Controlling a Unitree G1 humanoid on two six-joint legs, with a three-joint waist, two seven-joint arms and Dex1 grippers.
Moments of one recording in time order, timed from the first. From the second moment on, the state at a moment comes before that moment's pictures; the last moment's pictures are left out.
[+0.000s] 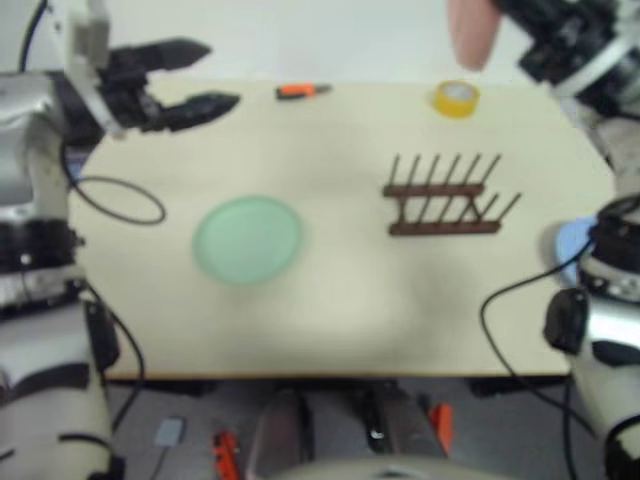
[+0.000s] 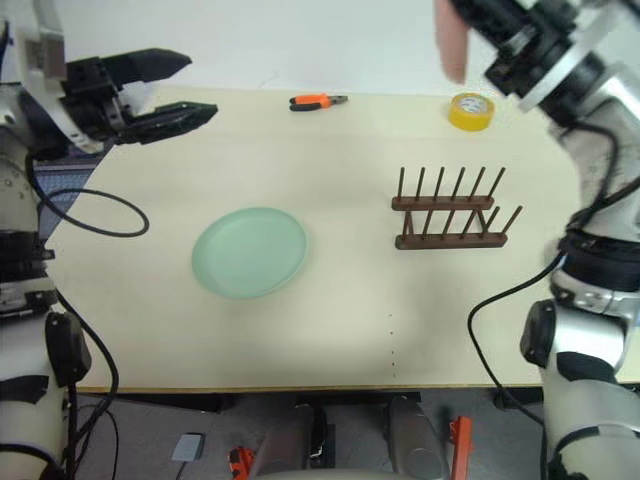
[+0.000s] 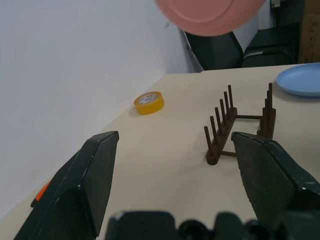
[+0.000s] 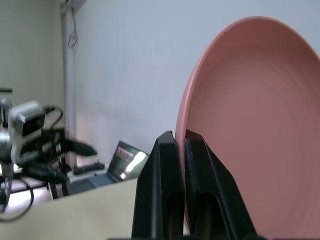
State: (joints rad) left arm -0.98 0.81 0.17 0.34 -0.39 0.37 -1.23; right arm -1.06 -0.59 -0.38 0.08 0.77 0.74 0.74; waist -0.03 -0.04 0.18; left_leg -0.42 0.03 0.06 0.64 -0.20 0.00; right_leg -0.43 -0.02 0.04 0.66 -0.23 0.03
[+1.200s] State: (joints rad) left arm -0.91 0.80 0.14 0.27 -0.43 0.45 -1.21; right arm -0.83 -0.88 -0.55 0.34 0.96 1.15 0.79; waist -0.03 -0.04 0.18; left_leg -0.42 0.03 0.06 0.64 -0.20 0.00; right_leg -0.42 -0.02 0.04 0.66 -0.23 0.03
